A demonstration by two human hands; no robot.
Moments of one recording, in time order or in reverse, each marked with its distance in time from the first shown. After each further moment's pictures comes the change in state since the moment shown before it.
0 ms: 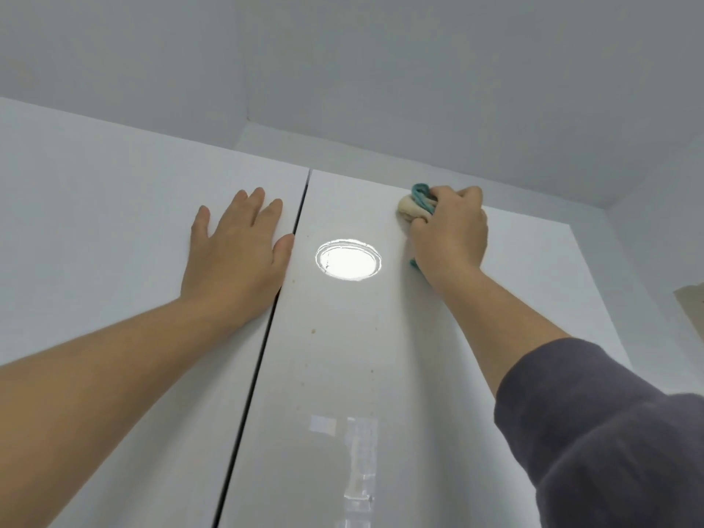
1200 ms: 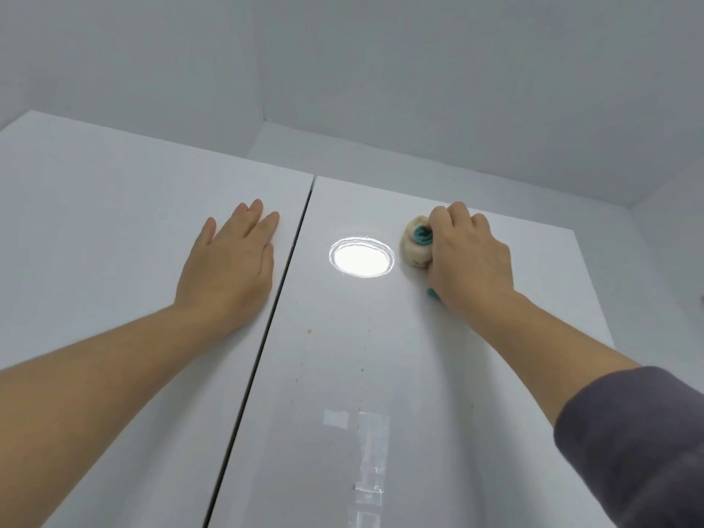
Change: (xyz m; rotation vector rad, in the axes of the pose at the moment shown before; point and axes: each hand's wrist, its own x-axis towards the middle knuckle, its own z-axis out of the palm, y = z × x) left_hand -0.010 -0.009 -0.006 -0.030 0.020 0.027; right_hand -0.015 0.028 -0.034 -0.488 -0.201 -0.380
